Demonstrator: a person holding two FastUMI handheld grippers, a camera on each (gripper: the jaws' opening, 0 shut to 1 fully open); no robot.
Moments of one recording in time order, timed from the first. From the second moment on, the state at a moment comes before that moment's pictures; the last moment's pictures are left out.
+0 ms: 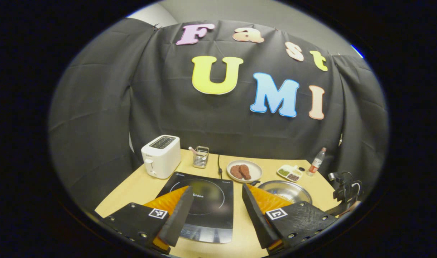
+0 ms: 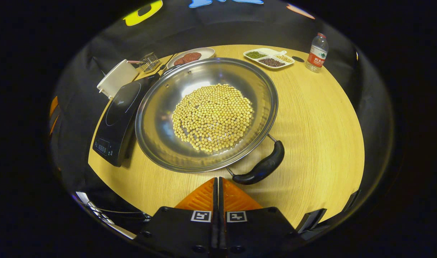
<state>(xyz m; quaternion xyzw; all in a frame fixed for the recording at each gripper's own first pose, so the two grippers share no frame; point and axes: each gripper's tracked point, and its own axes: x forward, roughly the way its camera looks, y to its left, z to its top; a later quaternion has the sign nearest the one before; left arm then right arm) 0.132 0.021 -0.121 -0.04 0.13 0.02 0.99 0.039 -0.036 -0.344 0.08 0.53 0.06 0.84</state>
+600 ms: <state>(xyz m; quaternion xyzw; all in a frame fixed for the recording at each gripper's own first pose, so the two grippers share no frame) 0.139 -0.014 -0.119 -0.04 0.15 0.01 0.99 0.041 -0.036 -0.349 0.11 0.53 0.08 0.84</state>
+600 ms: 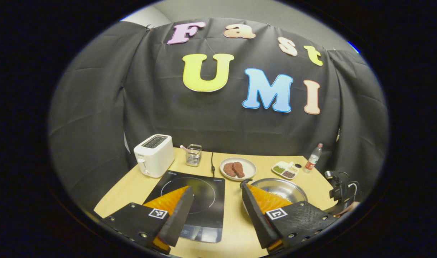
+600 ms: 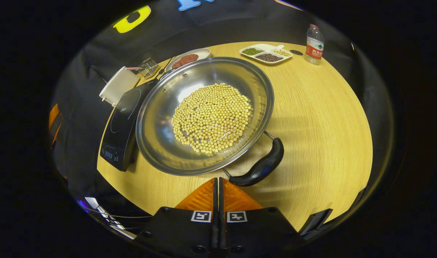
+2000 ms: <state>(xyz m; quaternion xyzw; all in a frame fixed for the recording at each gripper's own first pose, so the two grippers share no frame) 0.148 -0.090 -0.127 -0.03 0.17 0.00 0.99 0.113 -0.125 -0.347 0.05 0.50 0.04 0.87</state>
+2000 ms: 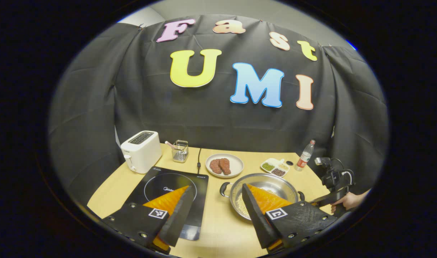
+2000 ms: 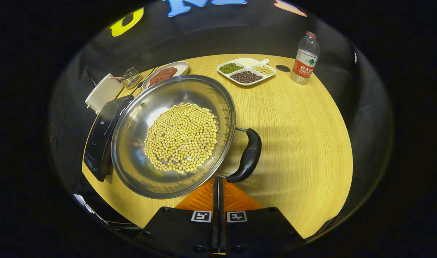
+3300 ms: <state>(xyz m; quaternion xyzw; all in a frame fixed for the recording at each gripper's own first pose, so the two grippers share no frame) 0.199 -0.118 -0.181 -0.08 0.24 0.02 0.97 0.148 -0.167 -0.301 0.08 0.42 0.02 0.90</state>
